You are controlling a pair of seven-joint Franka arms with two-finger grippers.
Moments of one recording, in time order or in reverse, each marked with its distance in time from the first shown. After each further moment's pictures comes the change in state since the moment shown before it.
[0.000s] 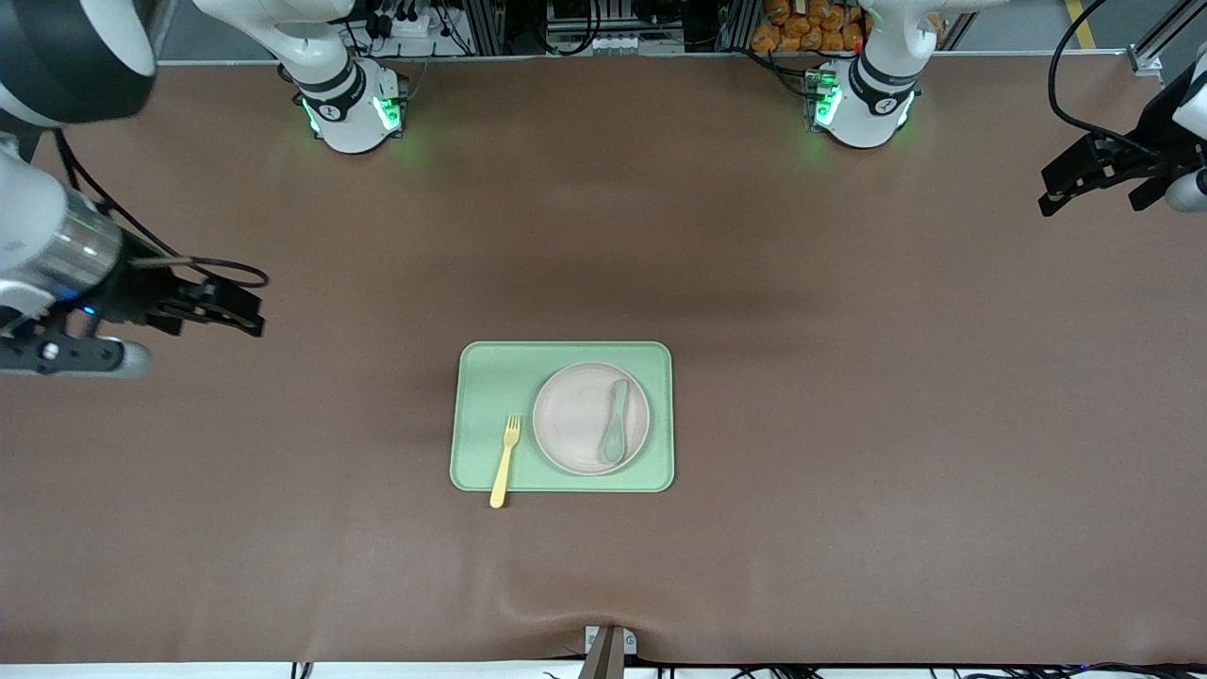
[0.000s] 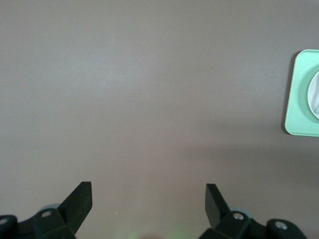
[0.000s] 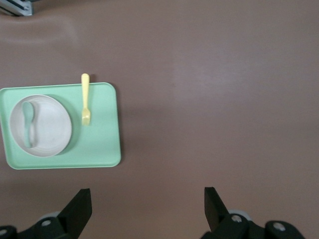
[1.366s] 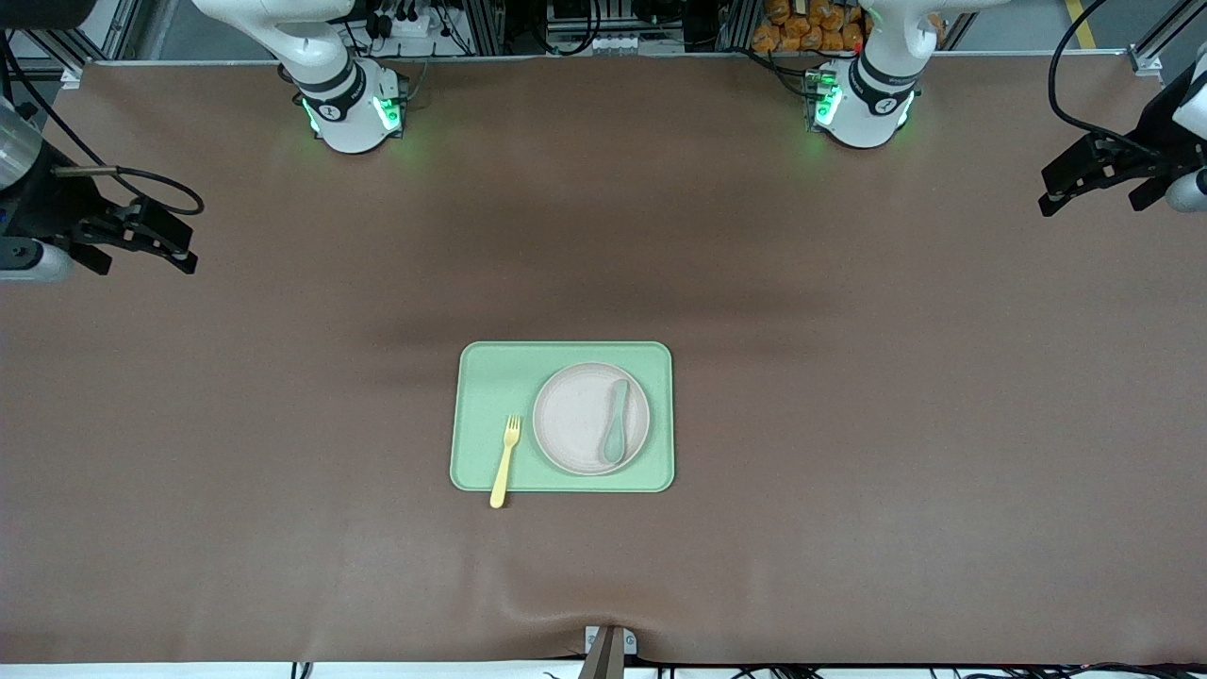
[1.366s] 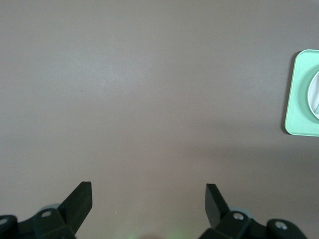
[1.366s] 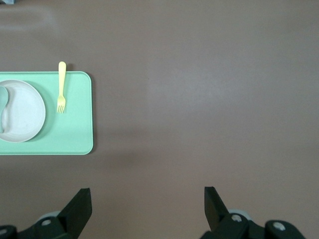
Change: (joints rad) left arm 0.000 0.000 0.000 0.000 0.000 0.000 0.000; right arm 0.023 -0.276 -0.139 -0.324 0.019 0.110 -0.143
